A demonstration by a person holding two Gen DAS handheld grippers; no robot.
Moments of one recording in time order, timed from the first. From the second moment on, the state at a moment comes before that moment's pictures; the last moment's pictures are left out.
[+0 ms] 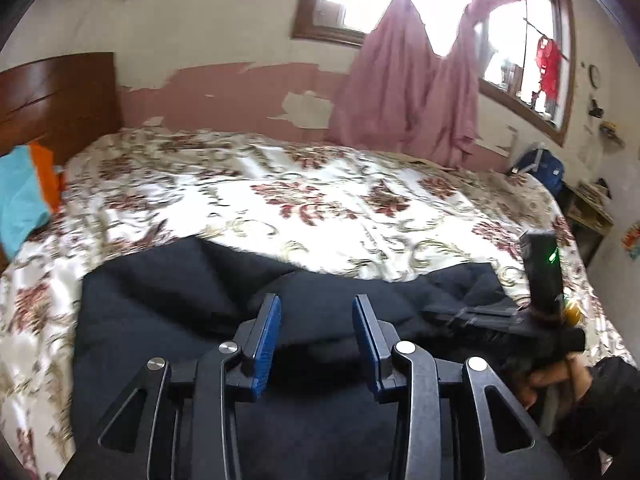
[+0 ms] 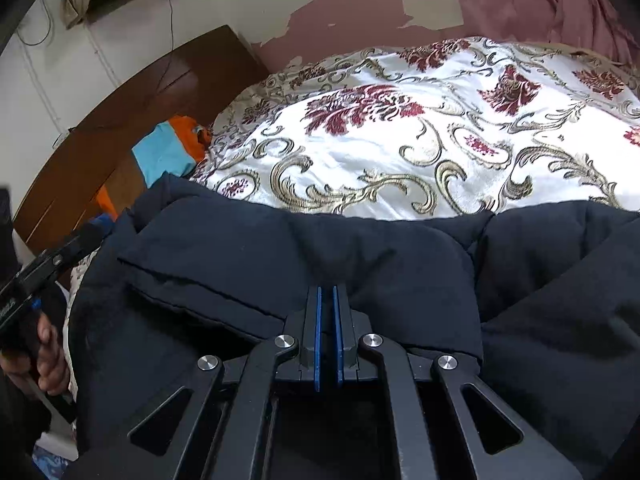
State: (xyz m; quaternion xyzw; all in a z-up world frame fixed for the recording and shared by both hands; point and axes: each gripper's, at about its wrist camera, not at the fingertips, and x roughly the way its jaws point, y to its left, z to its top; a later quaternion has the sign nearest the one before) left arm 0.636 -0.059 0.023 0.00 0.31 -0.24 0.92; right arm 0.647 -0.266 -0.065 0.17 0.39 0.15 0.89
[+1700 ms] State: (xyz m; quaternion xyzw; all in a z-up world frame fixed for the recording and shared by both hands) left arm 0.643 -0.109 -0.024 0.10 0.36 -0.20 0.91; right arm 0.622 -0.281 -0.072 0.20 0.36 0.08 0.91
